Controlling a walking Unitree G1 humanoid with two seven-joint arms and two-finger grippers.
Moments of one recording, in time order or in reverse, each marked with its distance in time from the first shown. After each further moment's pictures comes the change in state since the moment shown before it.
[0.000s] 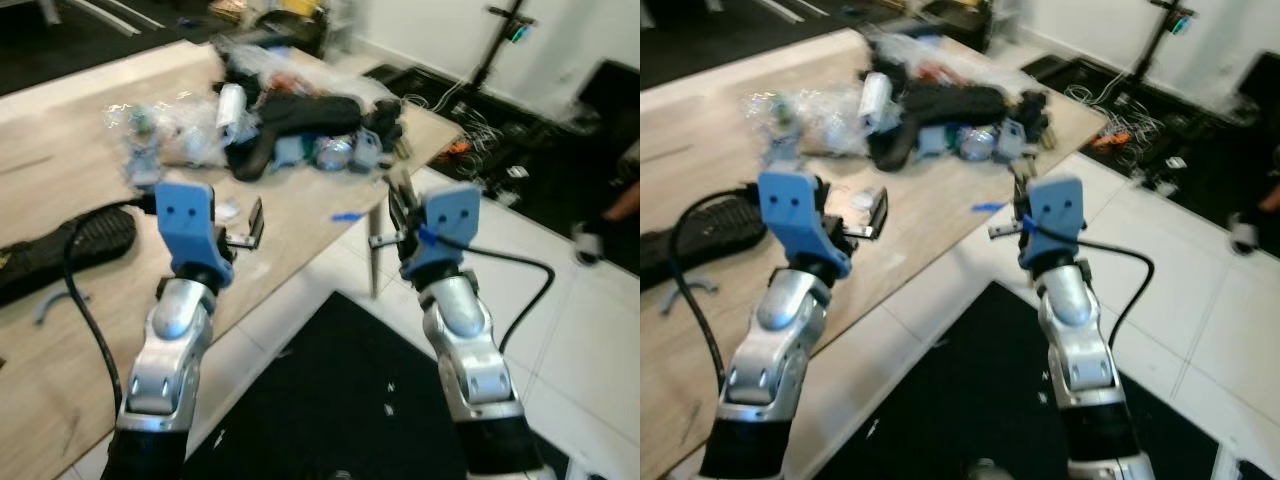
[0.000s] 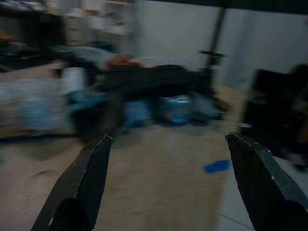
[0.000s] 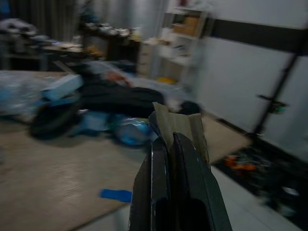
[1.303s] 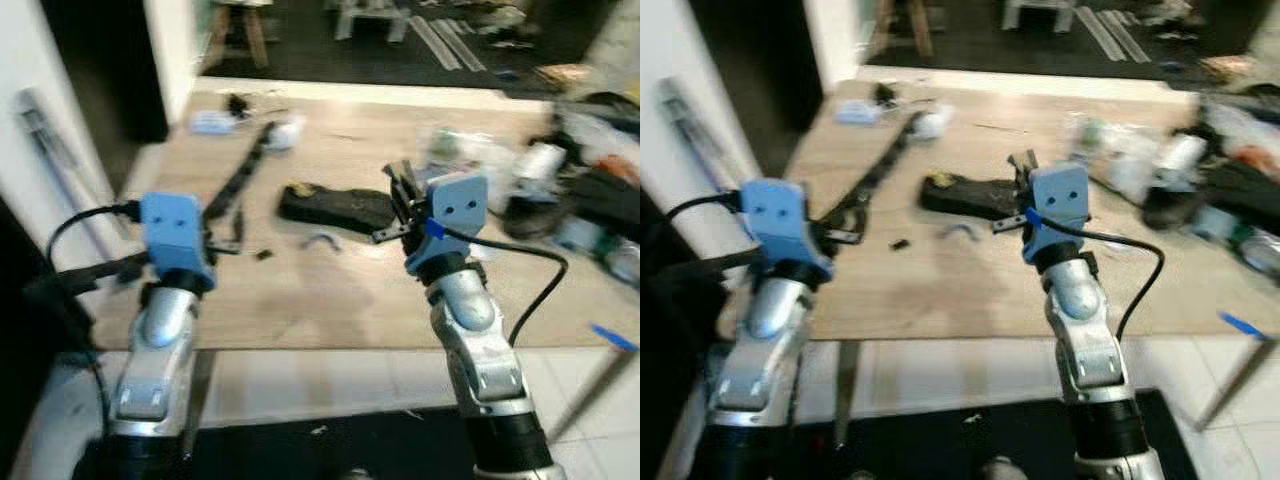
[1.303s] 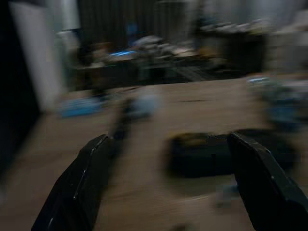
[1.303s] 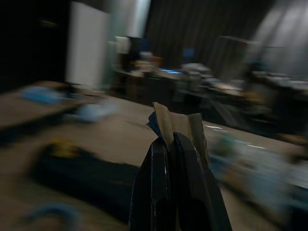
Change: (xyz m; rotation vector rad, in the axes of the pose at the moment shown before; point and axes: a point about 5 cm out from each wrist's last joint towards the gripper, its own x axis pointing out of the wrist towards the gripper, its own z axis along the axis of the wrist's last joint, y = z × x) left arm -0.005 0.006 -0.005 0.143 -0.032 0.012; right arm 0.001 -0.008 0.008 -0.025 -0.004 -0.009
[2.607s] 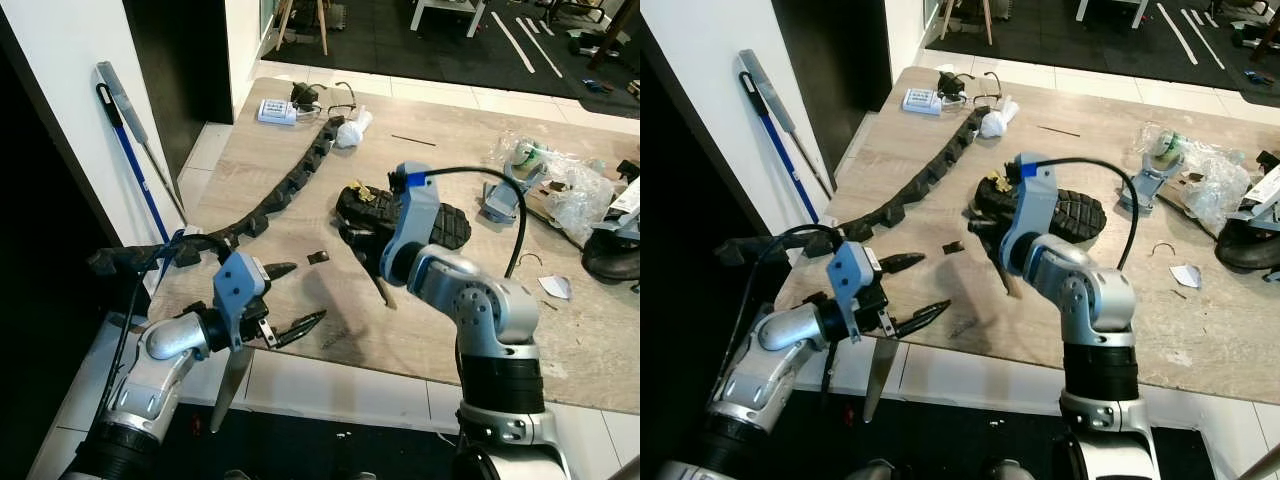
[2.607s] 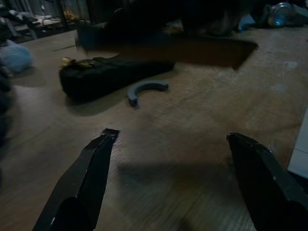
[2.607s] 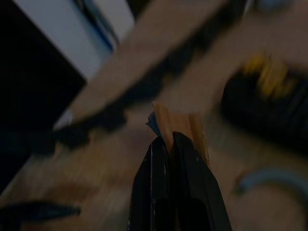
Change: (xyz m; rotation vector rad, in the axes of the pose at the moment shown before) left arm -0.024 -0.017 -0.047 -0.007 0.089 -0.857; right arm 0.031 0.020 0.004 0.515 0.506 0.260
